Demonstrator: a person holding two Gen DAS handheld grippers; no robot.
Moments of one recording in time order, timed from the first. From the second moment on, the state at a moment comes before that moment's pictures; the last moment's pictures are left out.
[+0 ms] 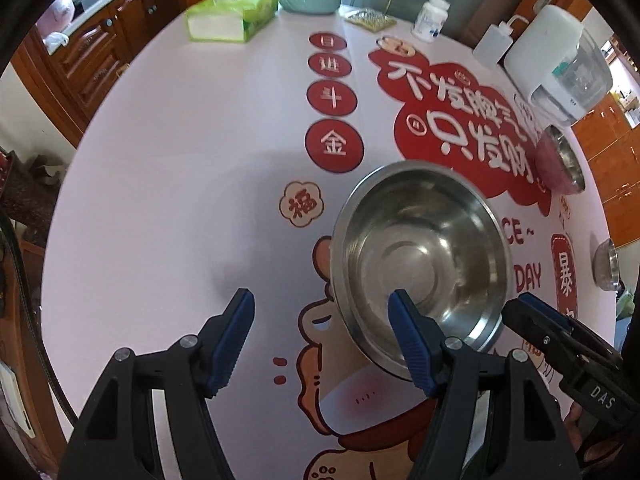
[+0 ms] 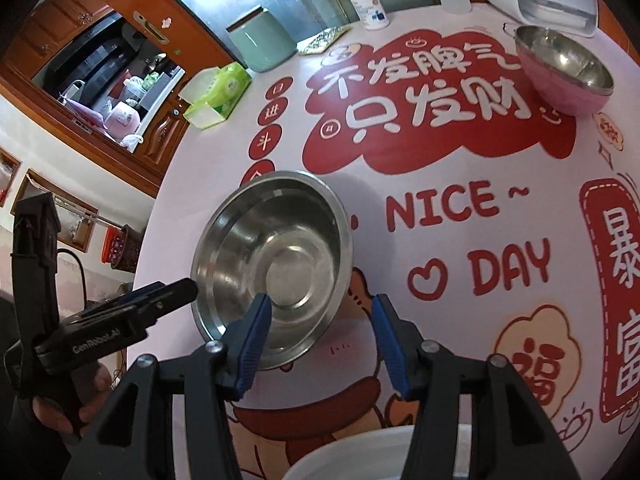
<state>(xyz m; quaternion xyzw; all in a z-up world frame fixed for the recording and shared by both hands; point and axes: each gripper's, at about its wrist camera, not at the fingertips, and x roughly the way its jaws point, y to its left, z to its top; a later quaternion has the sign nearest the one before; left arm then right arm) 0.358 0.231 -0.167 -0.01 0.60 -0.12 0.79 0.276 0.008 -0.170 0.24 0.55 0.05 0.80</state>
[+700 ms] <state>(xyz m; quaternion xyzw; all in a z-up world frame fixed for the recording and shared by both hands) 0.377 0.219 -0.201 -0.01 0.62 -0.15 0.77 0.290 0.015 -0.196 0.24 0.56 0.05 0.79</state>
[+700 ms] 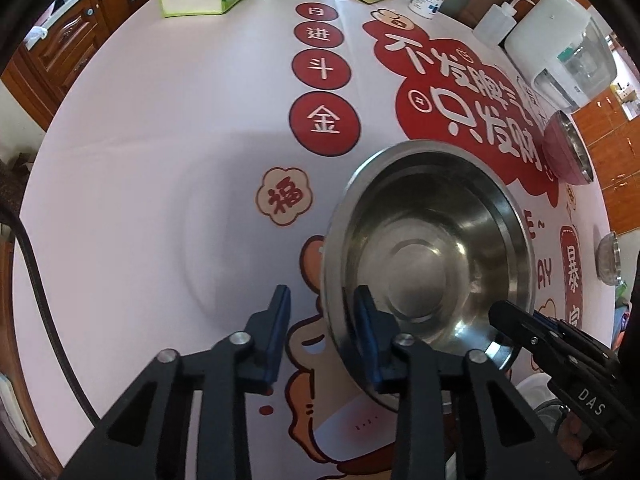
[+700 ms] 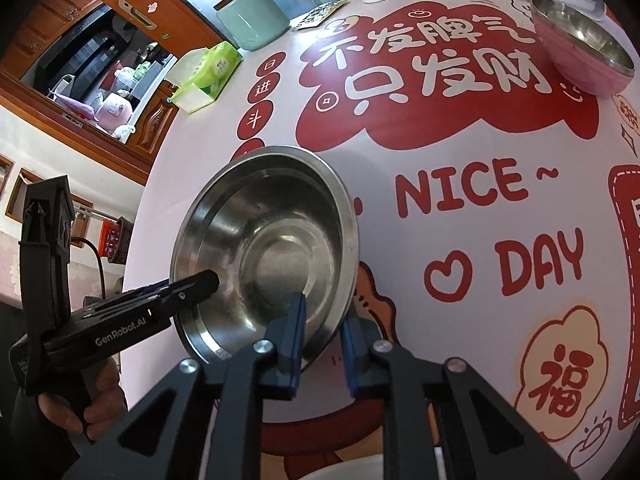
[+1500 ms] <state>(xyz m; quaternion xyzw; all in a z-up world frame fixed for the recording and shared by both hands) 0.361 0.218 -0.173 0.00 0.60 -0.17 0.79 0.274 0.016 -0.166 0.23 0.54 0.06 0.81</state>
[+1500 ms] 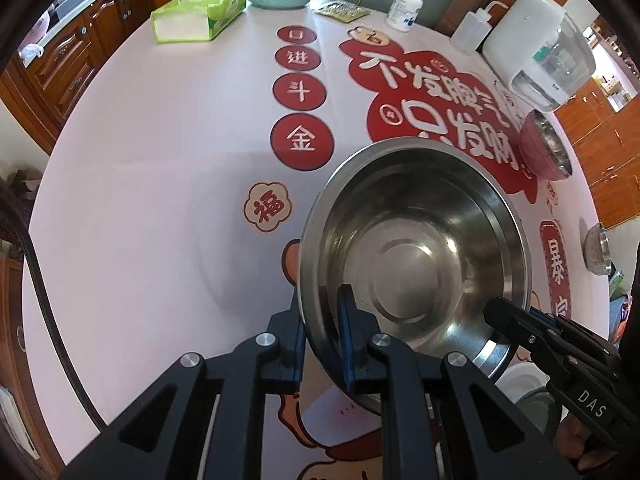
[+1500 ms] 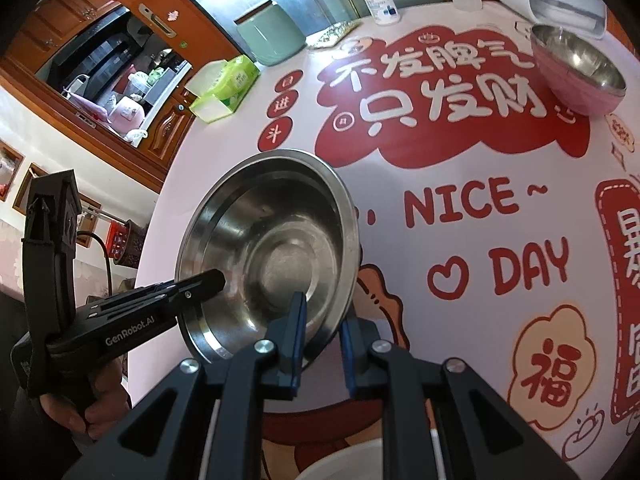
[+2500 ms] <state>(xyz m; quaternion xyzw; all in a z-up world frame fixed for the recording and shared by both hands) 0.251 0.169 -0.082 0.04 0.54 -0.22 0.81 0.156 -0.030 -0.096 0.25 0.46 0.03 0.86</state>
